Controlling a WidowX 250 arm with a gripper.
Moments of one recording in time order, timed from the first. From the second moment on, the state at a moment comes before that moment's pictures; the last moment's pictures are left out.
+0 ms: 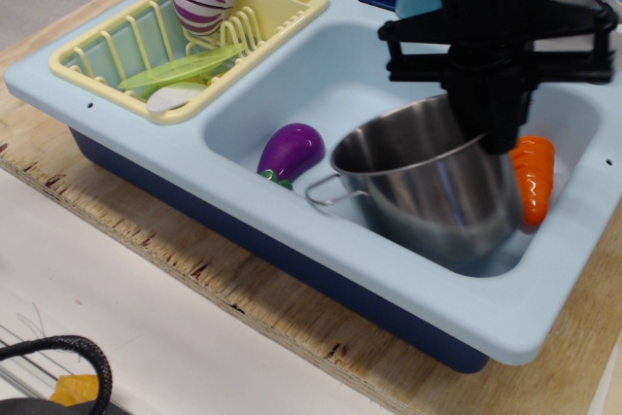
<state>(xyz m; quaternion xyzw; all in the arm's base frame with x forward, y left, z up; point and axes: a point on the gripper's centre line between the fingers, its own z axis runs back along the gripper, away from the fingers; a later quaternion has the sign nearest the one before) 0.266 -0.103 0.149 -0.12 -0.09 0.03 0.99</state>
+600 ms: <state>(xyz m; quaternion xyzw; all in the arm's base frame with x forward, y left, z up) 0.288 -0.074 0.123 -0.06 -0.15 -0.03 0.99</state>
